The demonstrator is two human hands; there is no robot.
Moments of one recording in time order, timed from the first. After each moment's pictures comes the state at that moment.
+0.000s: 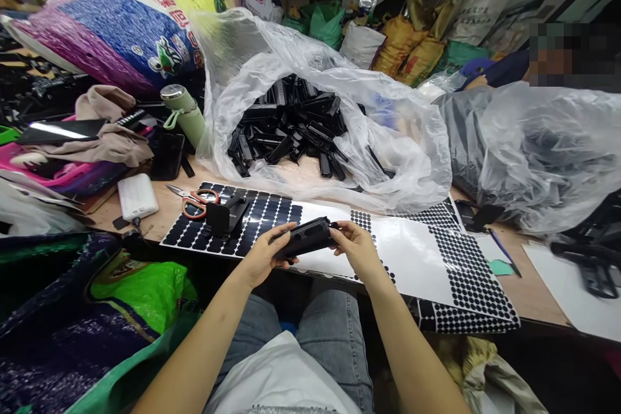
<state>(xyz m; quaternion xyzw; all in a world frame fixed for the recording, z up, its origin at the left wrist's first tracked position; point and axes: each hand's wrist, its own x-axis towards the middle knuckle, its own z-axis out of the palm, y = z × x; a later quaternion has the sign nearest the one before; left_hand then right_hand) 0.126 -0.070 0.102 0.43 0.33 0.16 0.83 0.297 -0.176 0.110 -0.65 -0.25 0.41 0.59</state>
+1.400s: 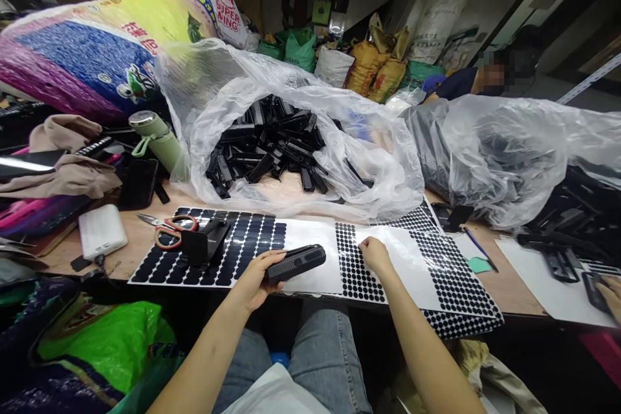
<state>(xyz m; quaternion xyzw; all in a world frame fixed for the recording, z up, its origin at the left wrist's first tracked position) 0.152 -0.072 0.098 0.33 0.46 0.14 0.81 0.412 -0.208 0.034 -0.92 -0.24 0.18 0.24</state>
